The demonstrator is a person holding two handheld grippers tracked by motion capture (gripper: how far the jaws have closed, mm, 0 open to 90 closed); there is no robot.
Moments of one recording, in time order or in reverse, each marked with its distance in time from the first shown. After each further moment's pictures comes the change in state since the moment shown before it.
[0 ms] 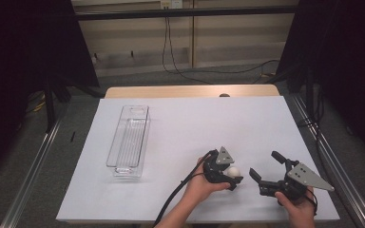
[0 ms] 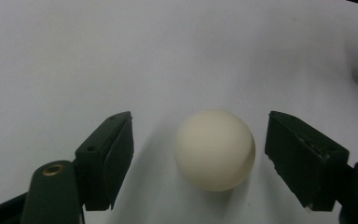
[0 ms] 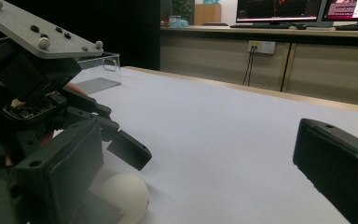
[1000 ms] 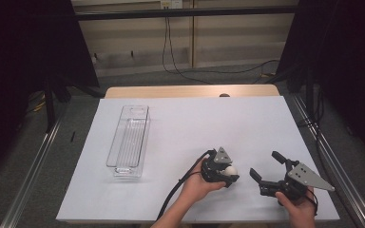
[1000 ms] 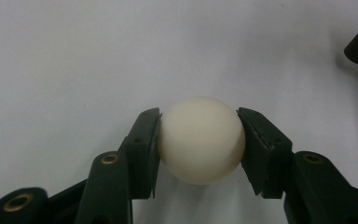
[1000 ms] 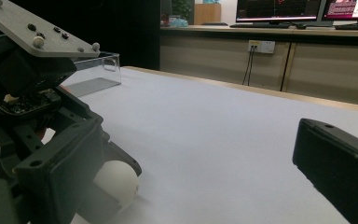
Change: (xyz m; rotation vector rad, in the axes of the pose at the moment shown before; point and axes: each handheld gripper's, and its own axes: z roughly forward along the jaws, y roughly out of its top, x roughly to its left) left arm 0.004 -0.001 -0.010 0.056 -0.058 -0.025; right arm -0.001 0.000 -0.001 0.003 -0.001 -0.004
